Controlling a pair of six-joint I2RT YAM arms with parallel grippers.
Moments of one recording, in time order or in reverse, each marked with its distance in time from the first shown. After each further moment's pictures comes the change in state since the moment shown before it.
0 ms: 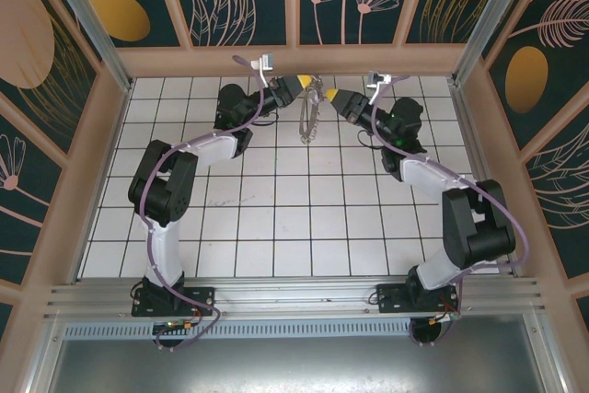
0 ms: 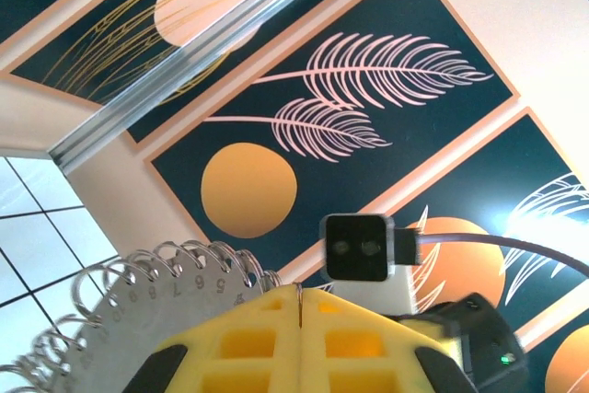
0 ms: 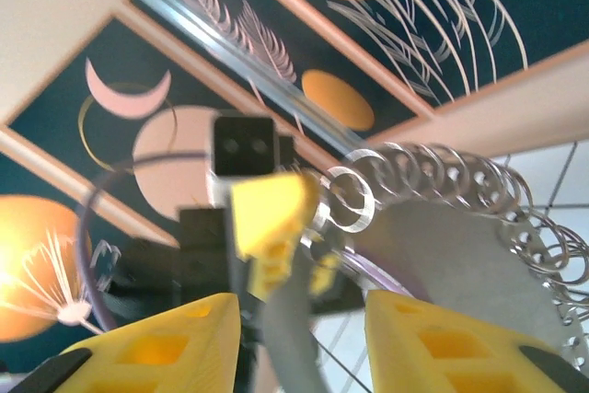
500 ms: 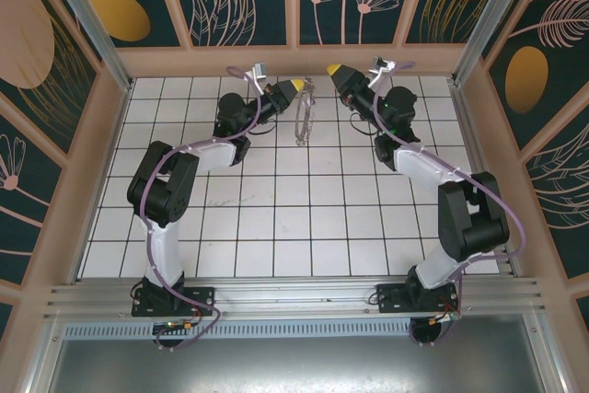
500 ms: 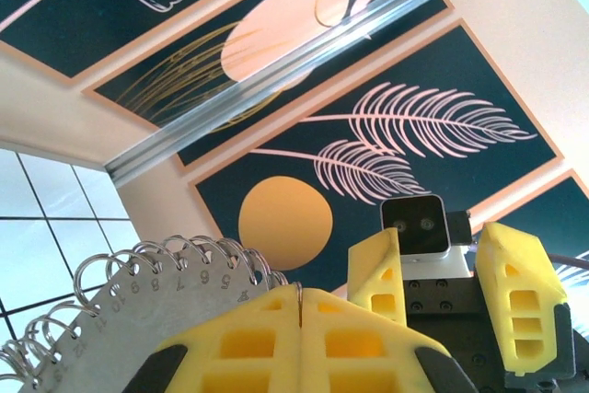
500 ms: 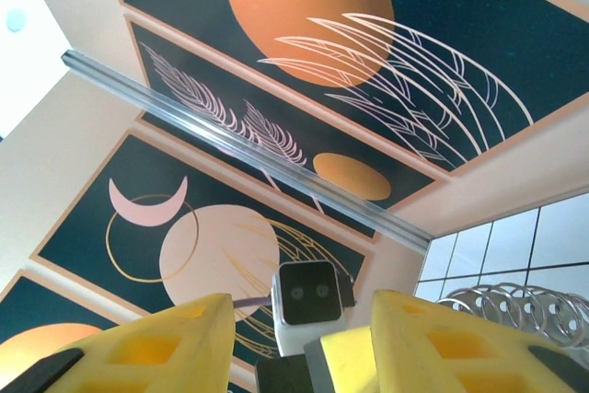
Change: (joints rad) left arm 0.000 -0.010 -0.103 0.024 -0.148 -0.028; right arm 0.042 0.089 0.138 0.003 0.197 0.200
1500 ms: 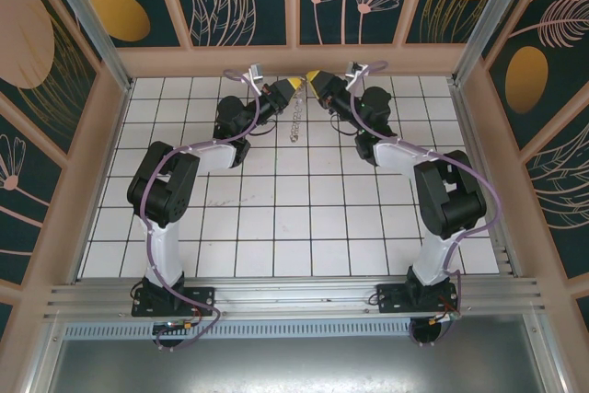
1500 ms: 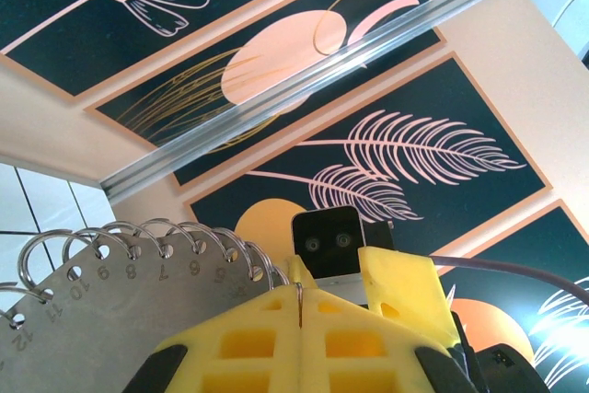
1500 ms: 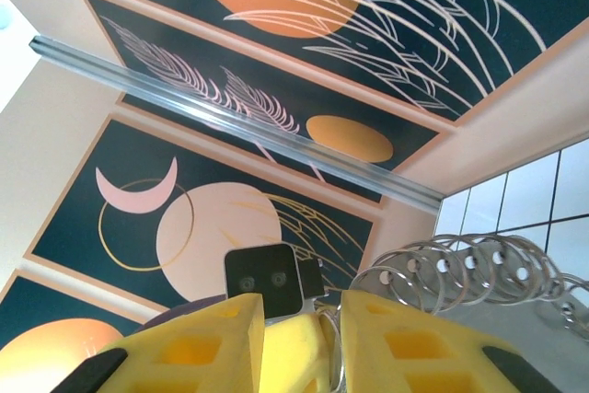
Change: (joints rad) left arm -0.003 -0.001 -0.018 0.046 -0.050 -0.039; right arm 0.076 0.183 0.082 0.069 -0.001 0.073
